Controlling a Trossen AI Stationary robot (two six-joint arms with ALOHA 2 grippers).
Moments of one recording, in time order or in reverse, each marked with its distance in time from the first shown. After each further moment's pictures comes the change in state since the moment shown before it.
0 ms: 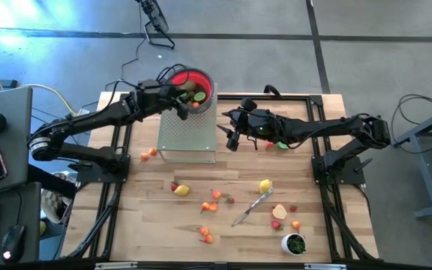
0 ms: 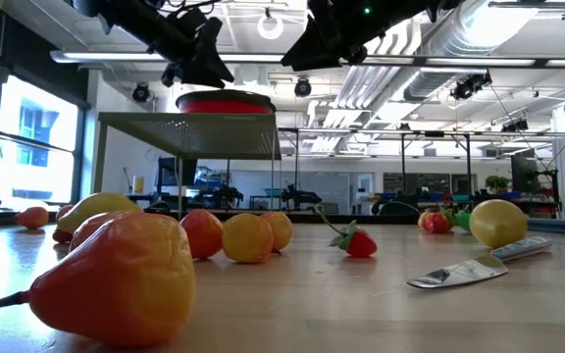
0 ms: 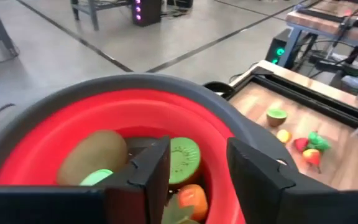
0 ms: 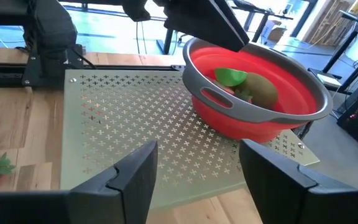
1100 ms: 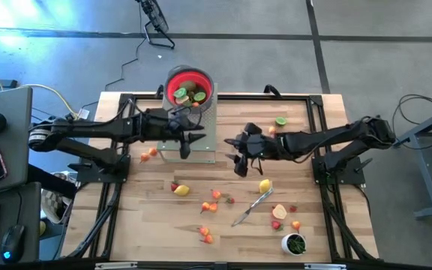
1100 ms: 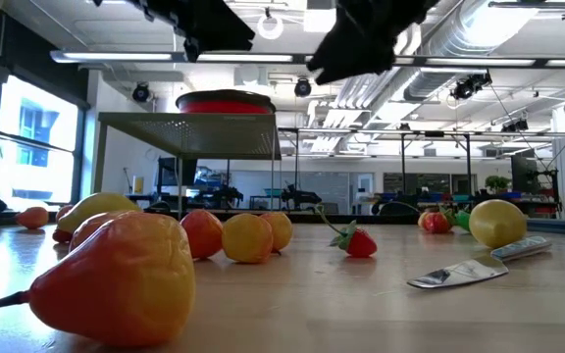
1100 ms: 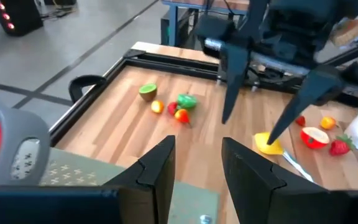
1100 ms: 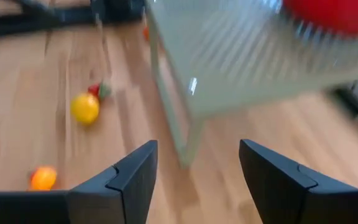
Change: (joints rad) left arm -0.409 0.000 0.000 -0.008 0.050 0.063; right arm 0.220 -0.034 0.000 -0.360 0.004 0.360
